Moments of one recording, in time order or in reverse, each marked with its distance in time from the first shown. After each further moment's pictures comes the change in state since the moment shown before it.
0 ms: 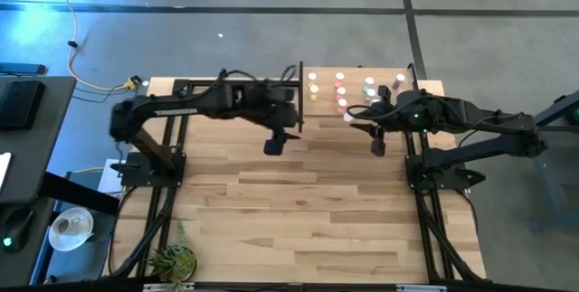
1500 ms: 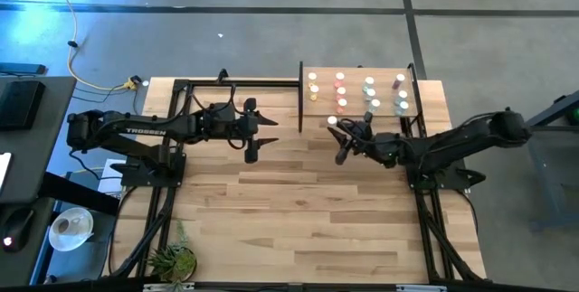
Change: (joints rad) left arm 0.012 -0.428 -0.866 0.820 -0.107 -0.155; right arm 0.159 0.217 -0.664 1.257 0.506 0.195
